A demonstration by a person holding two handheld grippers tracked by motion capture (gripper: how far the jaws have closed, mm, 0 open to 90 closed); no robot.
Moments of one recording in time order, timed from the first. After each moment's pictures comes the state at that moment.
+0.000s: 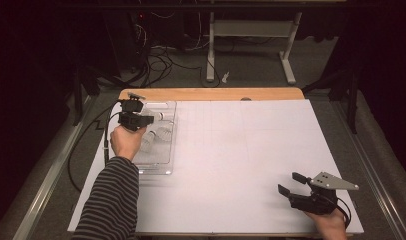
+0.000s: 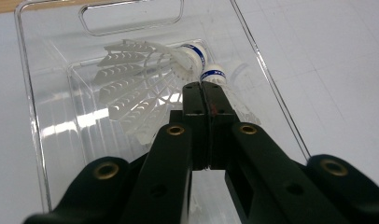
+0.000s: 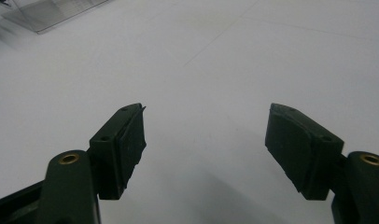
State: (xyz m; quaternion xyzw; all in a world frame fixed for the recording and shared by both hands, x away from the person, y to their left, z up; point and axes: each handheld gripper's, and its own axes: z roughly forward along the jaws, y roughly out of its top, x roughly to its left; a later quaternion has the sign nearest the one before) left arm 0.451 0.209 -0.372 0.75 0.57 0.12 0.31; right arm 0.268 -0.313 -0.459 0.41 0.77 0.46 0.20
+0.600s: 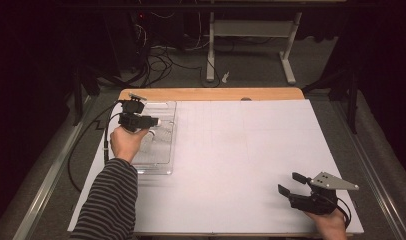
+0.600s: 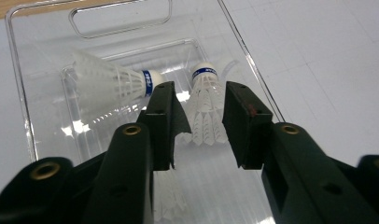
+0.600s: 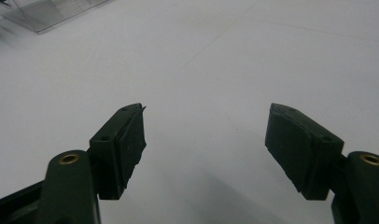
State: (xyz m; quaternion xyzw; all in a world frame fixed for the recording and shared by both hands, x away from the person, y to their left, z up) left arm 0.444 0.205 -0.368 0.77 0.55 0.12 0.31; right arm 0.267 -0.313 -0.458 0.41 0.77 0.46 0.20
